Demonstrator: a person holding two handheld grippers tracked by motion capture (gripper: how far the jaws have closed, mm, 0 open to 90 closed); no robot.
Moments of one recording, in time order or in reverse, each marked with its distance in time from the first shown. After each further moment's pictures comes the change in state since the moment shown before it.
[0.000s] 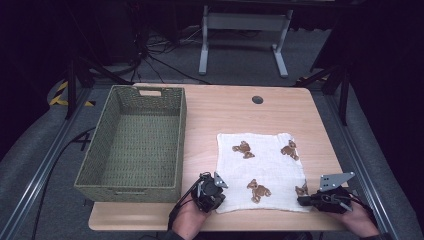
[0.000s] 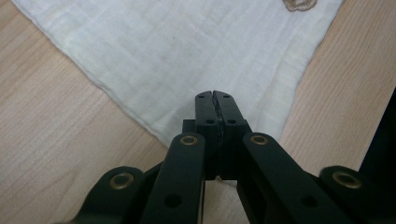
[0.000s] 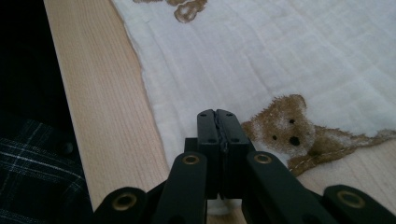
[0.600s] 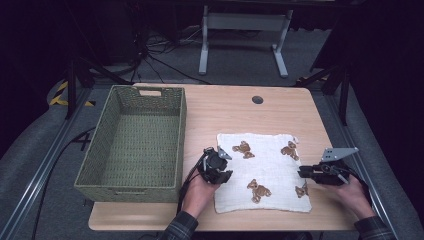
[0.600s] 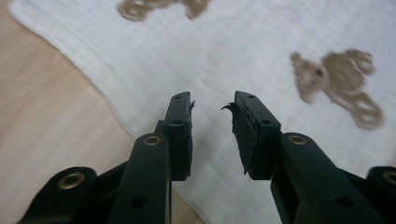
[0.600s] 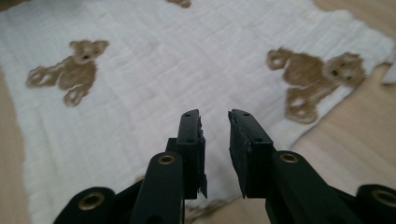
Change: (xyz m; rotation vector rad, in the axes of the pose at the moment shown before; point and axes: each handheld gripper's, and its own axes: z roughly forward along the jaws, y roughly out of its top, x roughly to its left) left arm 0.047 0.058 0.009 -0.125 0.088 -0.065; right arm -0.061 0.033 -0.012 -0.108 -0.158 0.078
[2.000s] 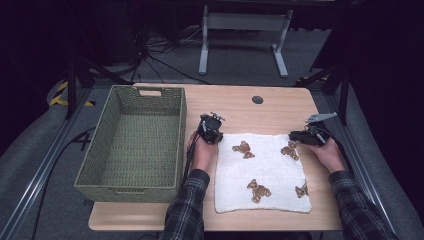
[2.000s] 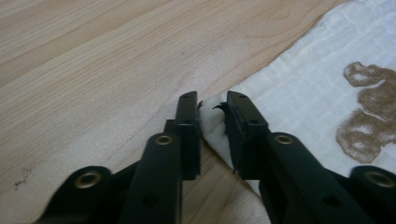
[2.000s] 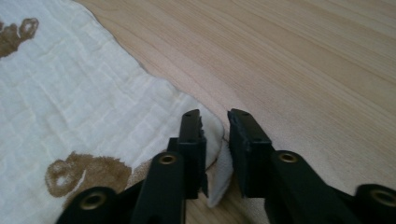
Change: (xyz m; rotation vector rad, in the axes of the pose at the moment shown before) left arm 0.100 0.057 0.060 0.001 0.175 -0.139; right arm -0.116 0.044 0.066 -0.006 -0.141 0.113
